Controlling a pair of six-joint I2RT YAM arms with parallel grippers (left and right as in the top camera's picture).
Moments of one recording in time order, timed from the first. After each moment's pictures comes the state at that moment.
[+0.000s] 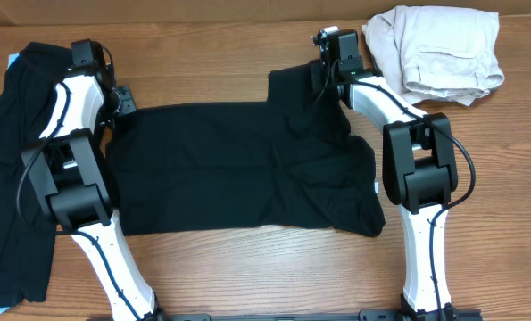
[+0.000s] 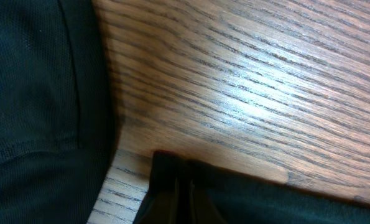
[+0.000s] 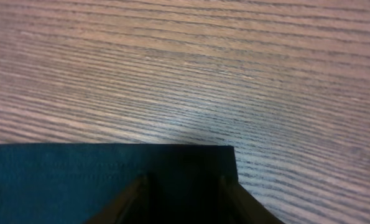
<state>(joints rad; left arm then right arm) 0.24 2.32 1.83 -0.80 -0.04 -0.12 0.23 2.45 1.84 -0.20 -0.03 0.01</state>
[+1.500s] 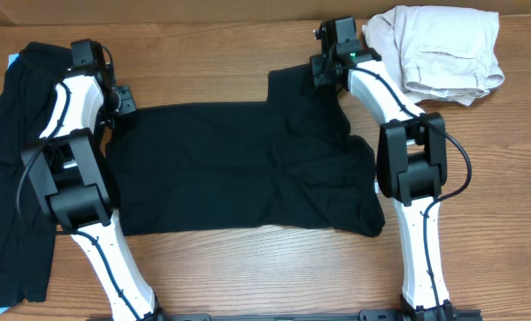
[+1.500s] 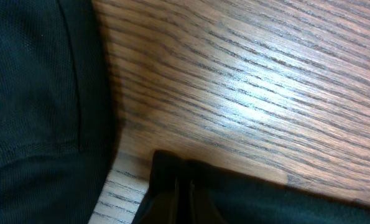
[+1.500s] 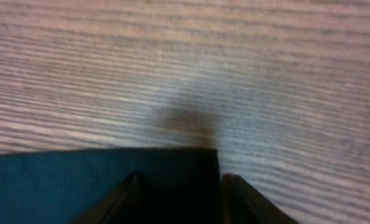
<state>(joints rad) 0.24 2.32 1.83 -0.79 -0.04 -0.12 0.22 2.56 2.13 -0.52 0.01 0.04</state>
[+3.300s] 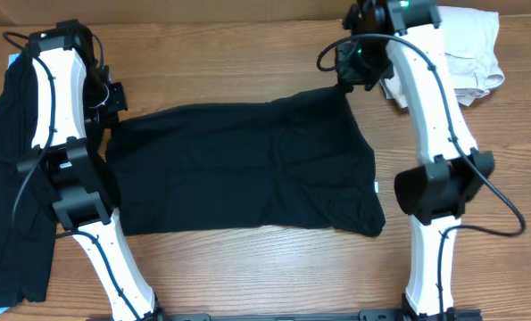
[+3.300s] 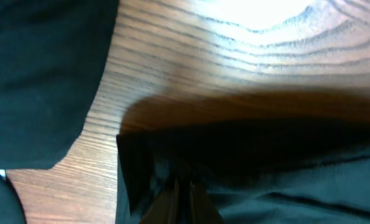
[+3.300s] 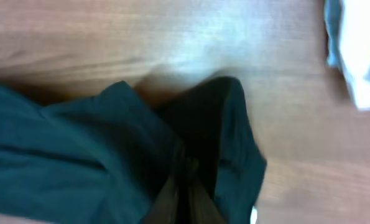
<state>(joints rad) 0.24 2.34 2.21 -1.50 0.01 -0.07 0.21 2.29 2.56 -1.63 -0.12 0.15</state>
